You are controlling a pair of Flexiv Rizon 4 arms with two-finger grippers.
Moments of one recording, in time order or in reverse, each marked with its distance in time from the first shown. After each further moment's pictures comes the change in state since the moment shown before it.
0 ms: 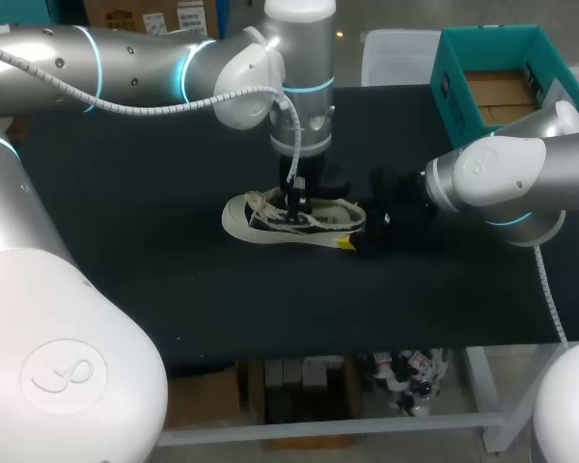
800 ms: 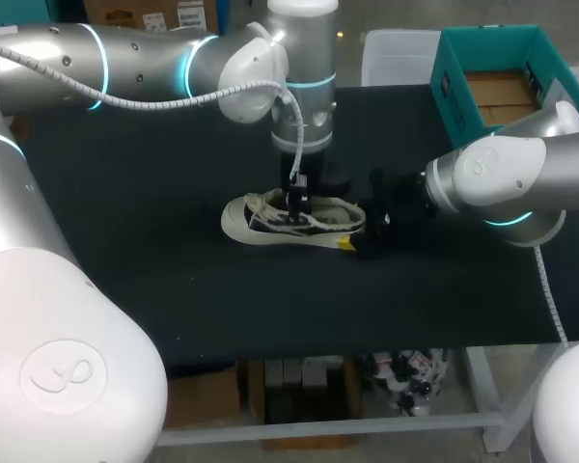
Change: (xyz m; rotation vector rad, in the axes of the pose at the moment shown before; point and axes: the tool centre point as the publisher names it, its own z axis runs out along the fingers) left arm 0.003 0.000 0.002 0.000 0.047 -0.044; right arm 0.001 0.000 0.000 0.000 0.001 0.000
